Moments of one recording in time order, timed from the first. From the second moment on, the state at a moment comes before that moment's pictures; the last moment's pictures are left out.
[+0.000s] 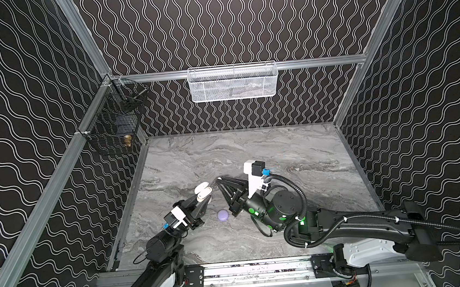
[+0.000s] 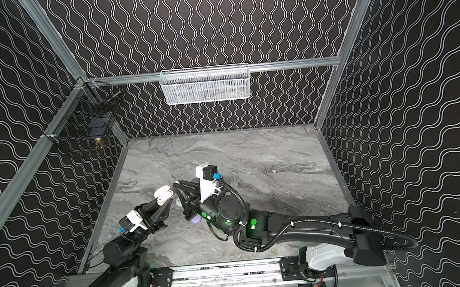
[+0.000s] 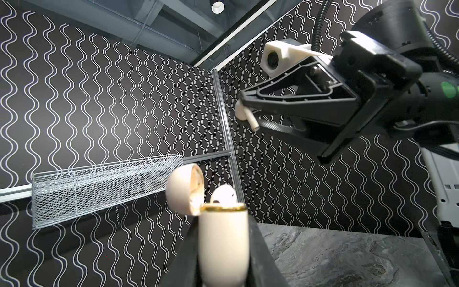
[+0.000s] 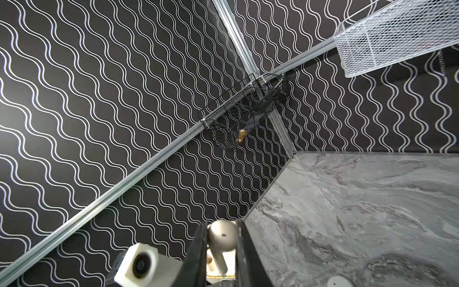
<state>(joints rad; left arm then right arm) -0.32 0.70 0.01 1.43 0.52 -0.18 1.36 1.34 1.03 0.50 0.43 0.47</state>
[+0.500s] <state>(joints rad) -0.32 0.66 0.01 1.43 0.46 -0.26 1.37 1.46 1.05 0.66 0.37 0.47</state>
